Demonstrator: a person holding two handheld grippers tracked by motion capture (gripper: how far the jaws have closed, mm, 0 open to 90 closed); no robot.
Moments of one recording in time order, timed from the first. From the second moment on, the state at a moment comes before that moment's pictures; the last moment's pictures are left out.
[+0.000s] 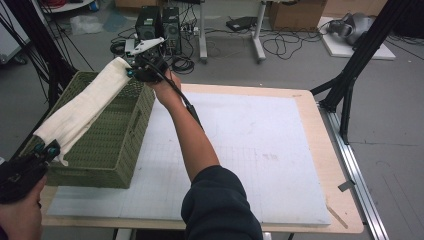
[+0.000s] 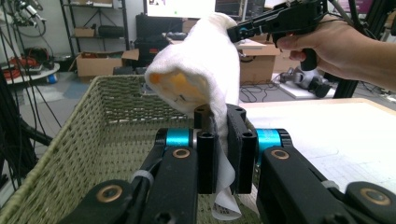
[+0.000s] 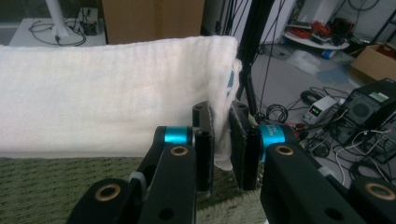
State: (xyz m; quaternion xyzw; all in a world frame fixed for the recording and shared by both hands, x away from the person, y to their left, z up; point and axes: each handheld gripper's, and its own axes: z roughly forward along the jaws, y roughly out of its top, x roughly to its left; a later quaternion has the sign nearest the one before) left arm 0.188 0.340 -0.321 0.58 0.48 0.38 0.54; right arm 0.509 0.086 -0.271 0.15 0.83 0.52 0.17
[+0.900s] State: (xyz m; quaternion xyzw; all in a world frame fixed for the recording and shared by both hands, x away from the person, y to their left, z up) left arm 0.193 0.347 -0.324 0.55 0.52 0.38 0.54; right arm 0.504 0.082 -0.275 0.16 0.83 0.52 0.15
